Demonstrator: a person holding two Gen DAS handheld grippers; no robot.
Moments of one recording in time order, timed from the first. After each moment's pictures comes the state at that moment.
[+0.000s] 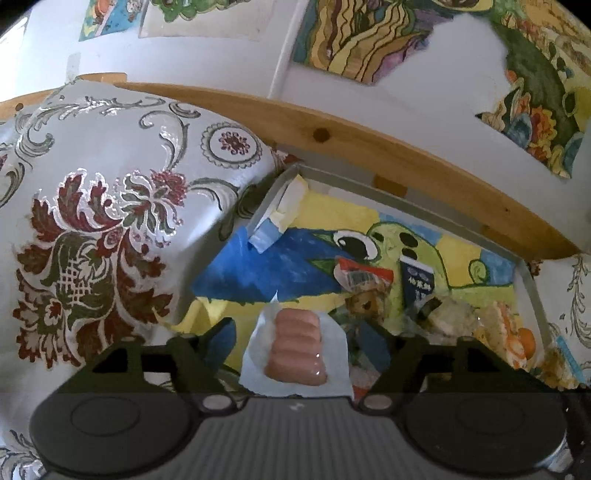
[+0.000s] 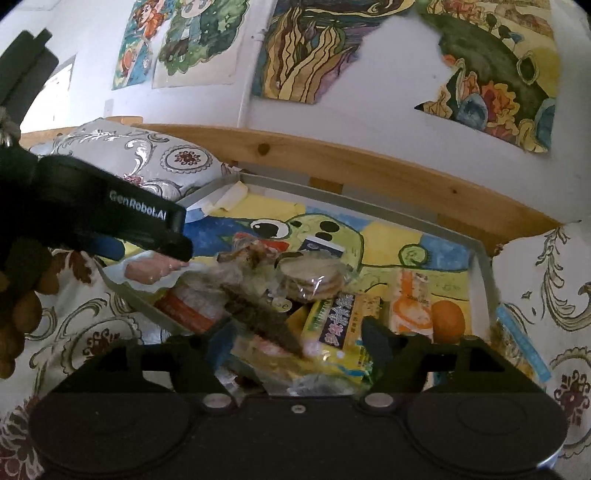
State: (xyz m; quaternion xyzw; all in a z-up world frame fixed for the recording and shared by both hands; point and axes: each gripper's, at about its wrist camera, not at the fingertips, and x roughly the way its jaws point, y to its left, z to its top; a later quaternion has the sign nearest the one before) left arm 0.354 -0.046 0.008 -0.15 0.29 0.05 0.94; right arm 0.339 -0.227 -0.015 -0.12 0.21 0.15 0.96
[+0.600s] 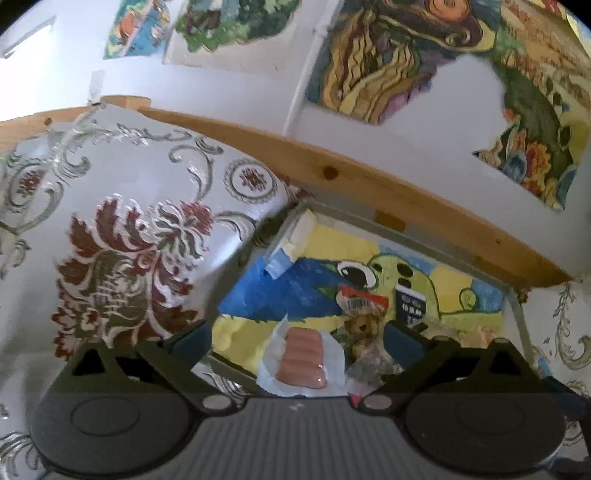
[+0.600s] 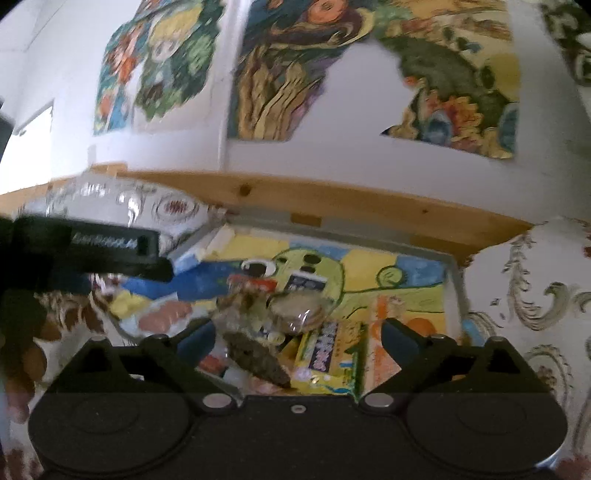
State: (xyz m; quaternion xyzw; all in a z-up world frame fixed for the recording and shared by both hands) left arm 0.319 -0.045 0.036 -0.16 0.25 0.08 0.95; right arm 0.313 -0.245 0.029 -0.05 0.19 0.13 0.97
